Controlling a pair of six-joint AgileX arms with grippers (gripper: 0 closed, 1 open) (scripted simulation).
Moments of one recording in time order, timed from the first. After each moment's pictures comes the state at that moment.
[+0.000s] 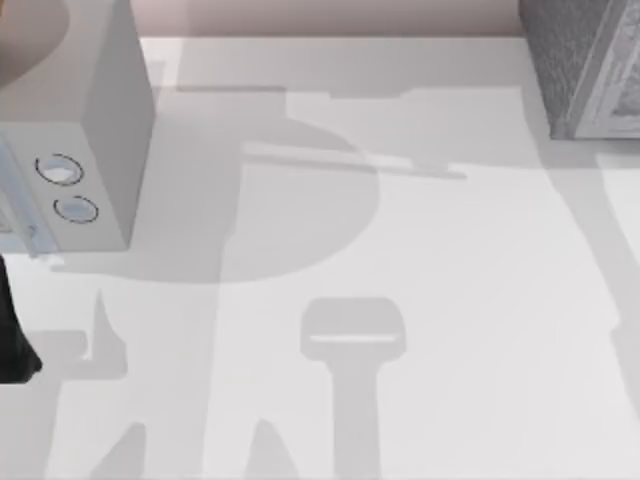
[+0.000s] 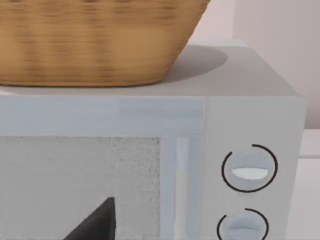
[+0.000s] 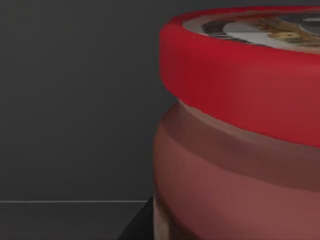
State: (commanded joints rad) left arm 0.00 0.00 0.00 0.00 0.00 0.00; right arm 0.15 1.64 2.01 -0.38 0.17 0.02
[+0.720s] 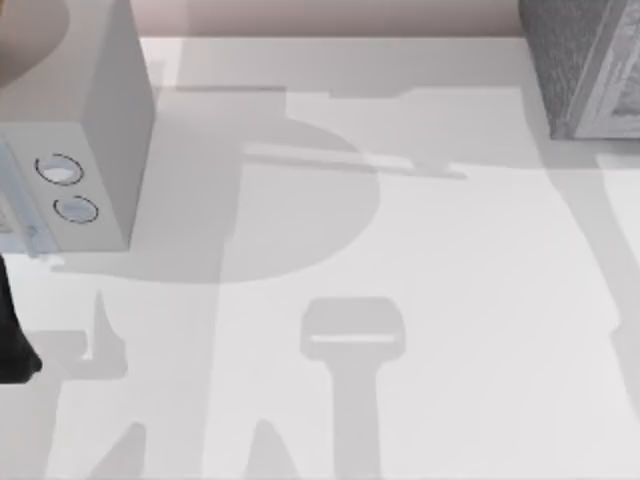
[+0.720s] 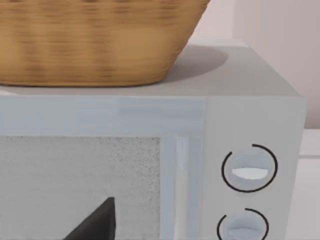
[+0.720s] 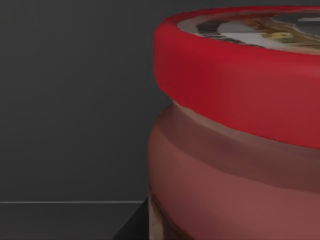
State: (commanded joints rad) left arm 0.00 0.00 0.00 0.00 0.00 0.00; right arm 0.15 1.64 2.01 -0.38 0.17 0.02
